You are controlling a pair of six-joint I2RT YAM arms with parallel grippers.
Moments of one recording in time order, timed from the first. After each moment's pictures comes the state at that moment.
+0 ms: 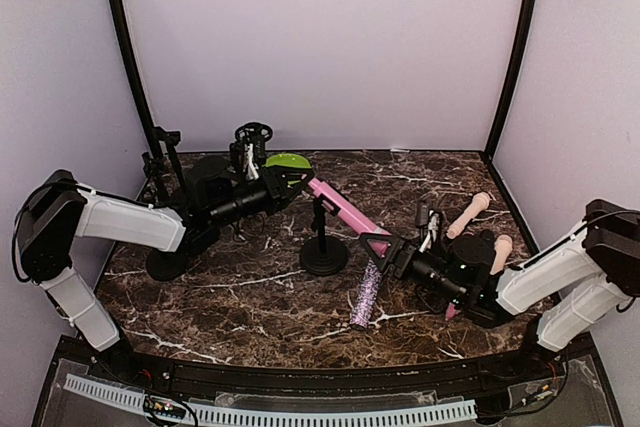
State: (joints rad) left arm -0.73 1.64 0.83 0.83 0.31 -1.03; right arm 1.00 1.45 0.30 1.13 0.13 0.79
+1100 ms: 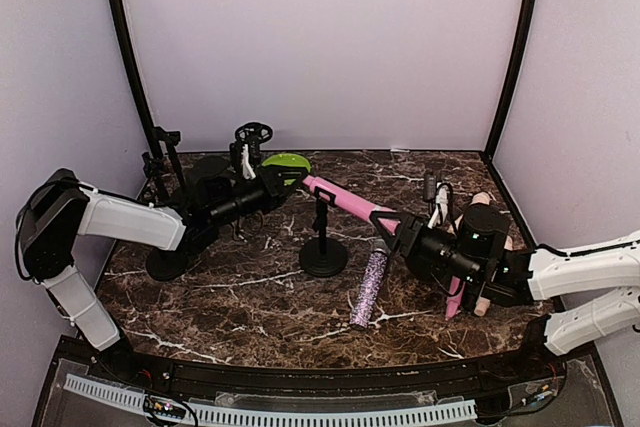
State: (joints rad) left arm -0.71 1.65 0.83 0.81 0.25 -1.01; right arm 1.00 1.14 0.46 0.60 0.17 0.68
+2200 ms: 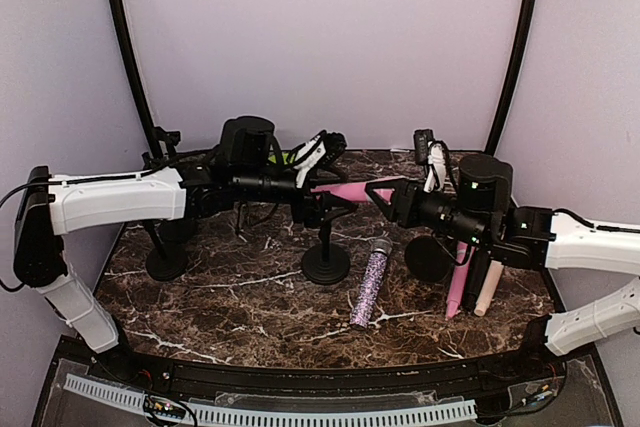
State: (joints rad) left arm -0.88 1.61 1.25 0.04 0.44 0.27; right arm 1.00 1.11 0.80 0.12 0.18 0.55
